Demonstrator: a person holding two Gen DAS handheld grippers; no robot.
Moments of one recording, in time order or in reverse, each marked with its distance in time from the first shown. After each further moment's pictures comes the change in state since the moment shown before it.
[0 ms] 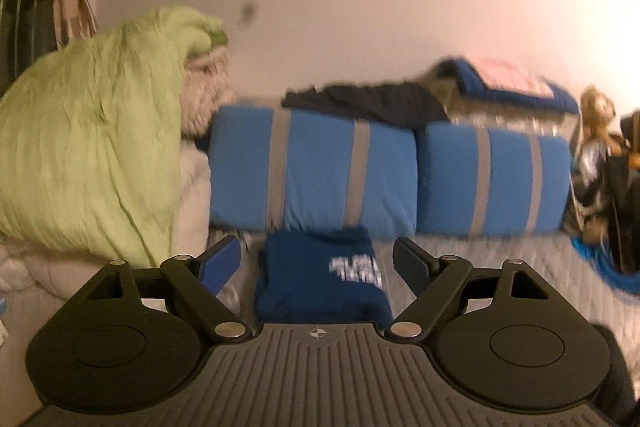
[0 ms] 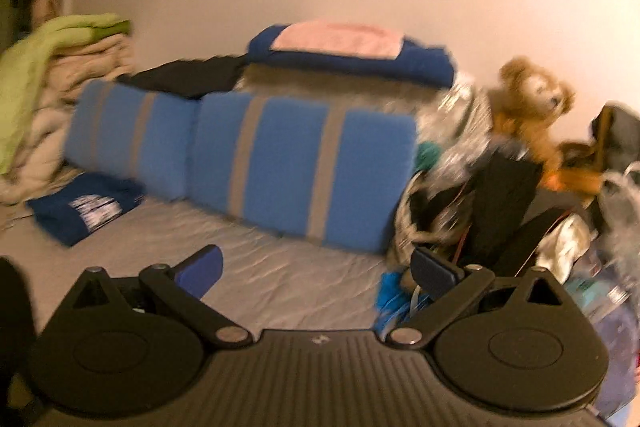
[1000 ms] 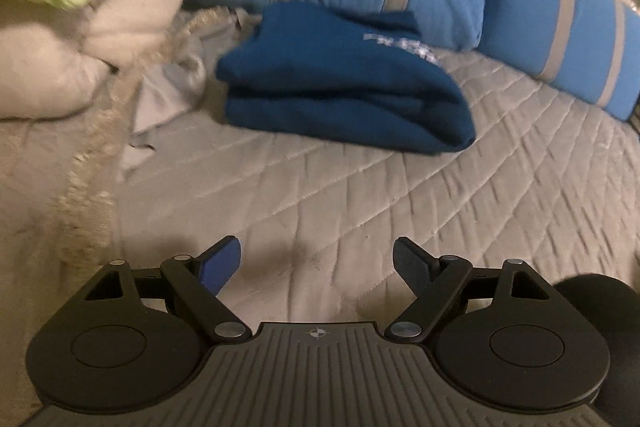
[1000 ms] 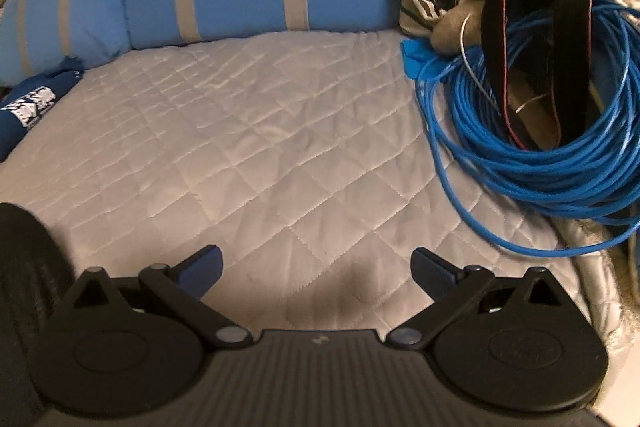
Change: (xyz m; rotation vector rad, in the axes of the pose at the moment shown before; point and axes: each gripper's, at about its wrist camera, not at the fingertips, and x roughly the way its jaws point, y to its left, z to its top) left arm 0.220 0.012 -0.165 -0.103 0.435 0.044; right arm 0.180 0.030 -0.198 0.226 0.390 -0.085
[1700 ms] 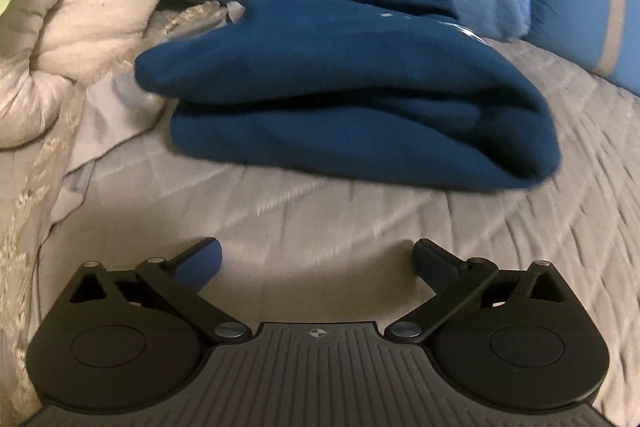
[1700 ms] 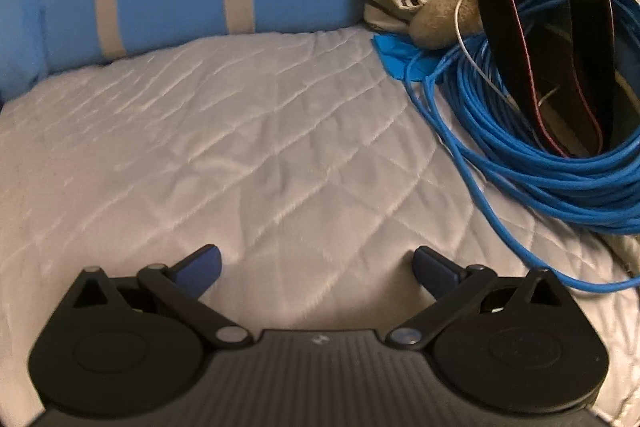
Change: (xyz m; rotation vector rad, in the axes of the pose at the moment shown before) left arm 0.090 -0.039 0.037 0.008 -0.045 0.131; right arm 0.106 0.021 0.027 0.123 -0.072 -0.177
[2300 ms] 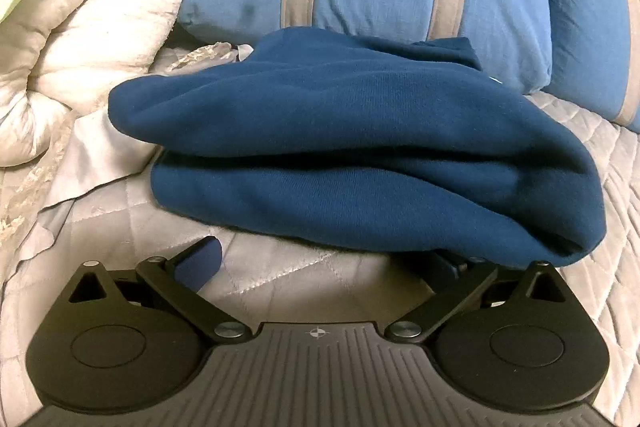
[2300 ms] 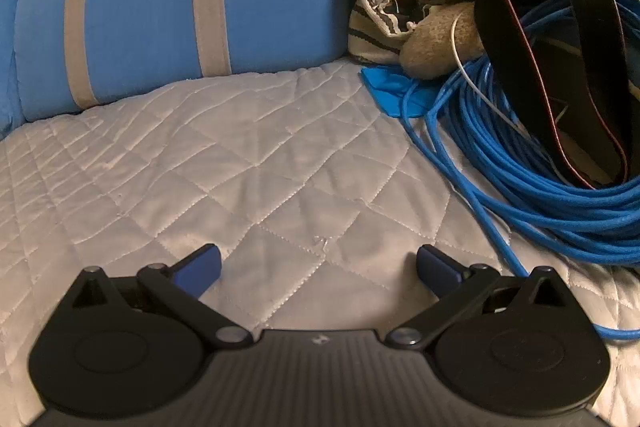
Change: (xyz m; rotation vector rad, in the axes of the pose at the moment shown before) left arm 0.018 -0.008 0.001 -0.049 -0.164 0.033; right arm 0.037 0.004 0.015 0.052 -0.129 -0.035
